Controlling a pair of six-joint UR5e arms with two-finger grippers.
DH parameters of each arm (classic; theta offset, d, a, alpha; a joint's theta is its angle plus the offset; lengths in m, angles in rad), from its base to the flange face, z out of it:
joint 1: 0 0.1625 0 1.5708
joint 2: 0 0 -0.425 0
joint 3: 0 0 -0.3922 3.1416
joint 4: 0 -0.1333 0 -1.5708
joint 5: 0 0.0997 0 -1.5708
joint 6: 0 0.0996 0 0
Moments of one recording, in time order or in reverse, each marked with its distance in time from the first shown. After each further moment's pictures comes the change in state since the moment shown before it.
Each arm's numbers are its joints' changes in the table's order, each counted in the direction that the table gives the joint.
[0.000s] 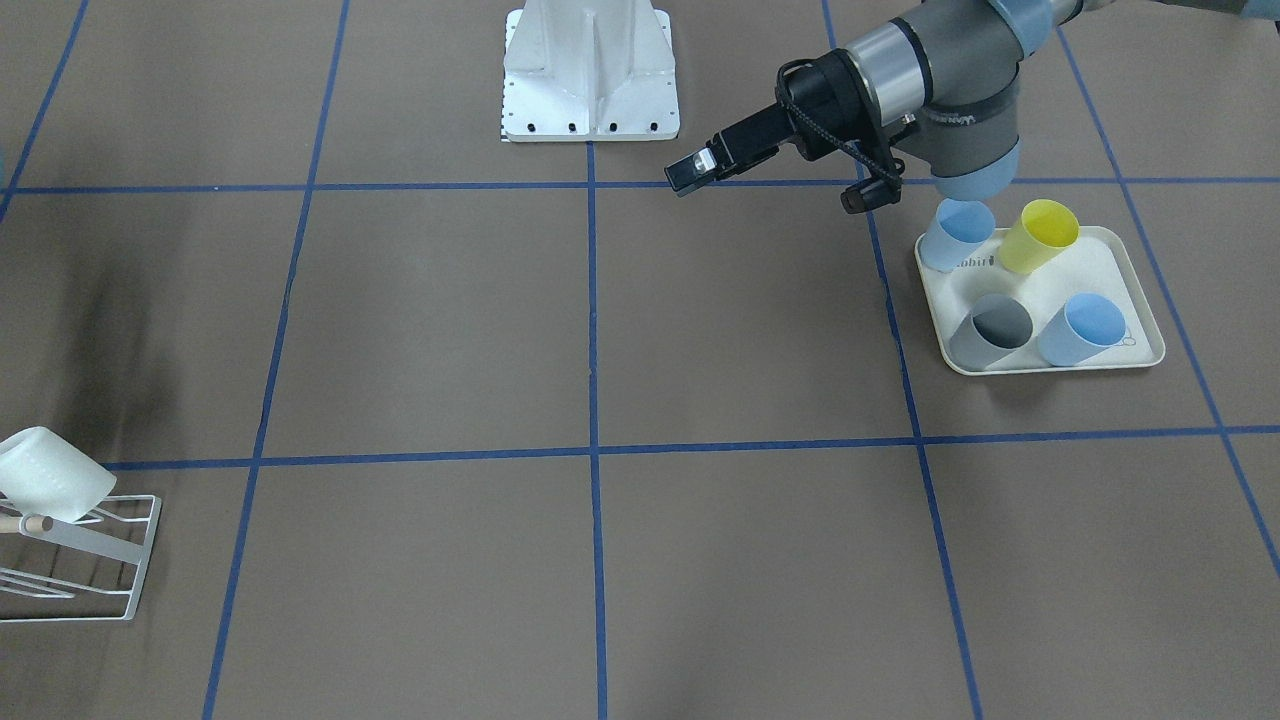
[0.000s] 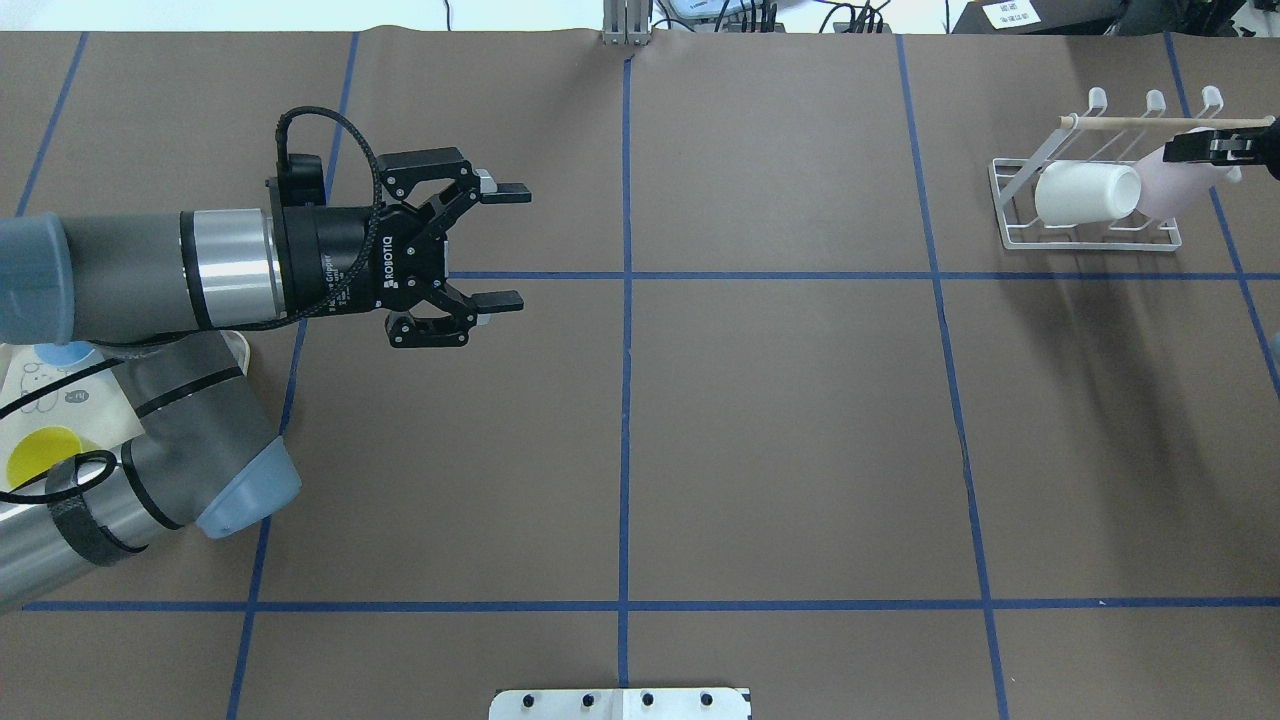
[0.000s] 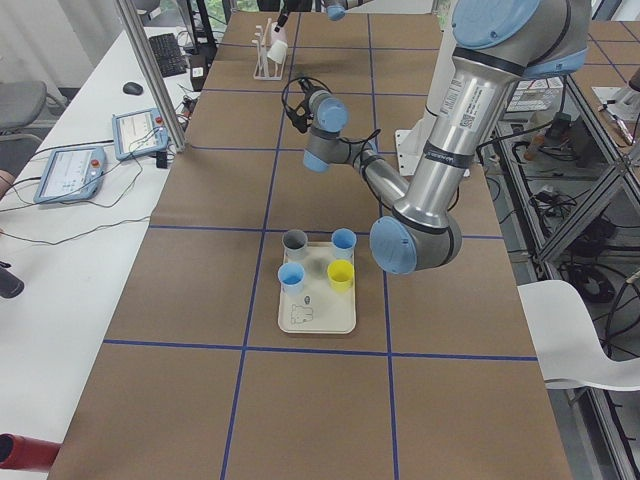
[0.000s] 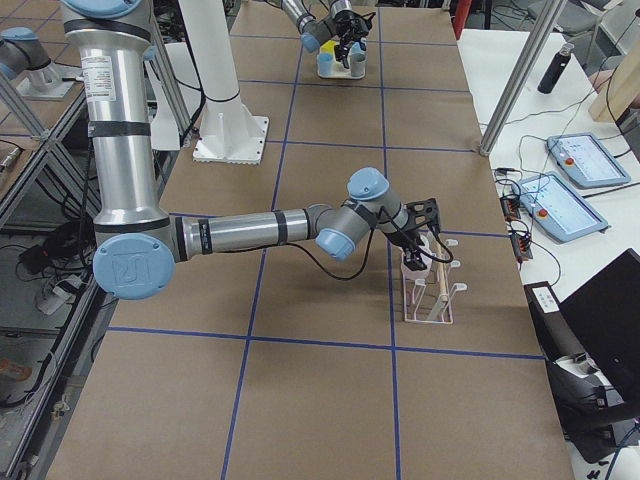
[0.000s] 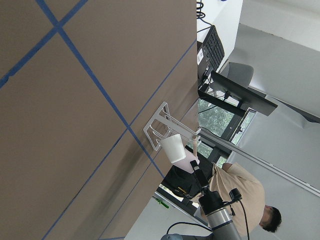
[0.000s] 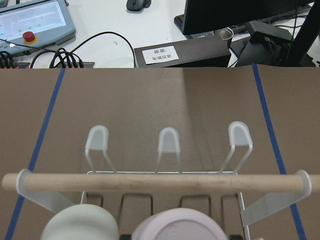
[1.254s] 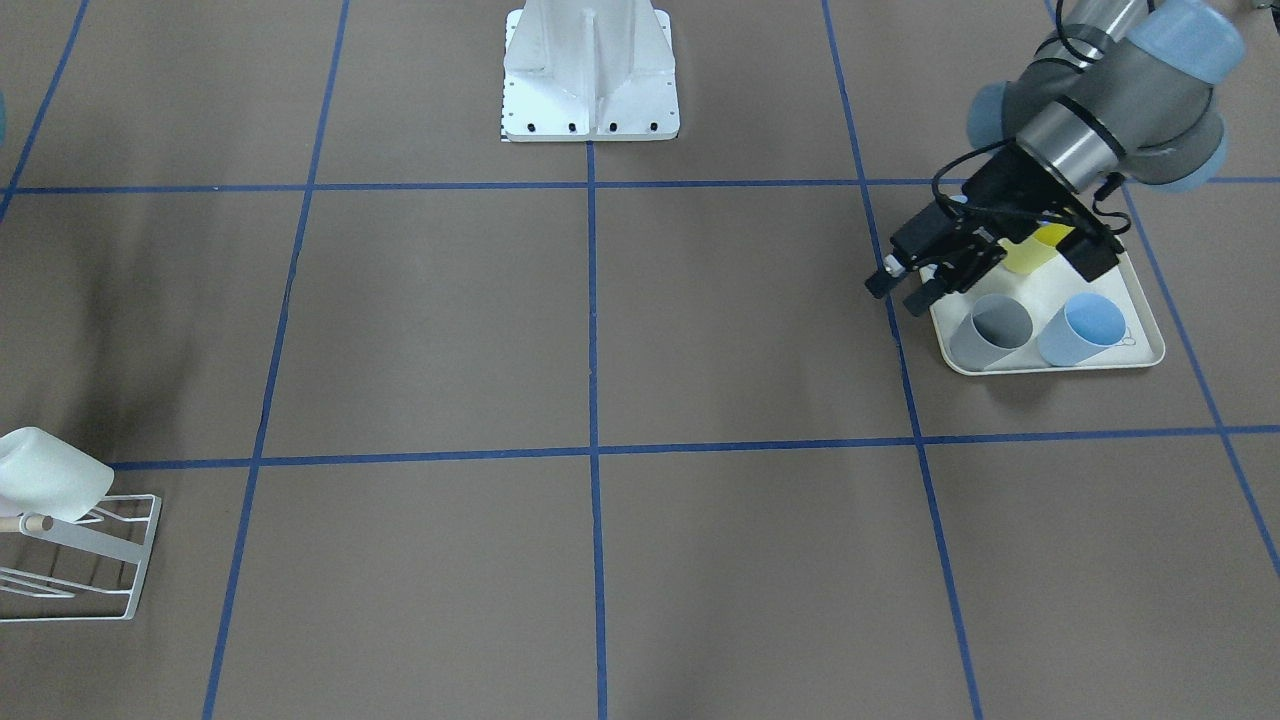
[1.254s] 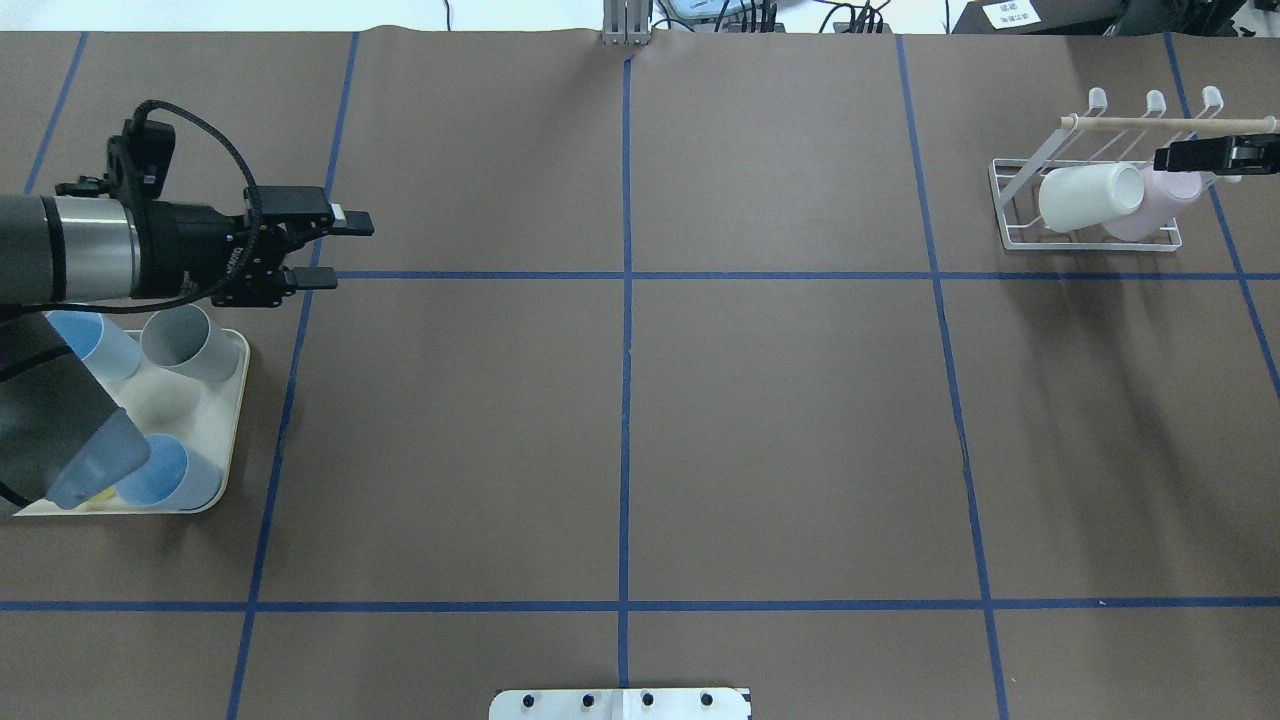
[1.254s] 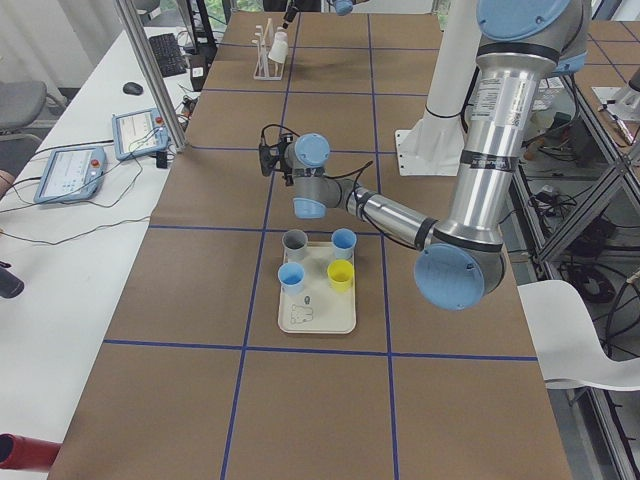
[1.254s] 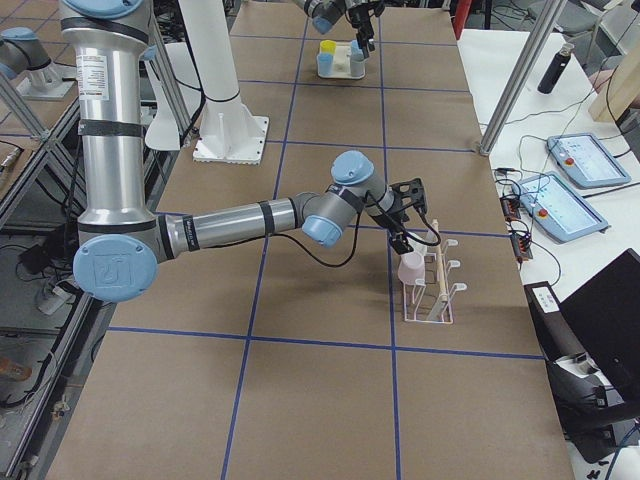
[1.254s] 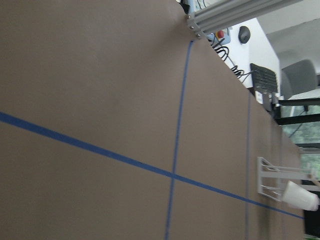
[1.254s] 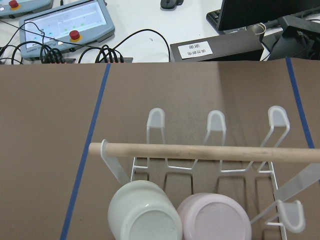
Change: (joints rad) left arm -0.282 0.282 0.004 -0.313 -0.226 0.926; right arm -0.002 -0.072 0.150 0.011 0.076 0.015
